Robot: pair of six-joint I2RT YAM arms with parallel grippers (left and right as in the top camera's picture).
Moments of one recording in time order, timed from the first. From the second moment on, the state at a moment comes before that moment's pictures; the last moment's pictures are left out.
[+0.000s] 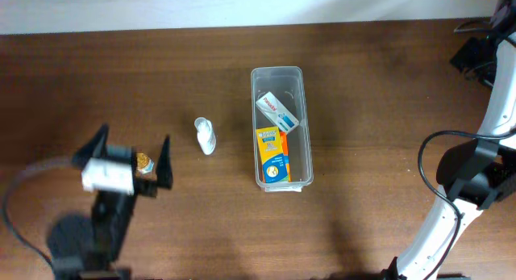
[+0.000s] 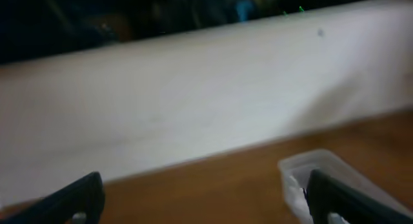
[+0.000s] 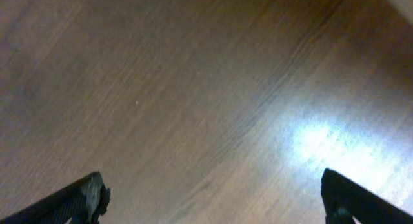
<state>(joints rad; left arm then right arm) 0.03 0.51 0.67 -0.12 0.23 0.13 -0.40 2.28 2.51 -1.51 0.27 0.47</state>
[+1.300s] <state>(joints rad) -0.21 1.67 1.57 -0.83 0.18 -0.03 -0.40 2.28 2.50 -1.51 0.27 0.47</state>
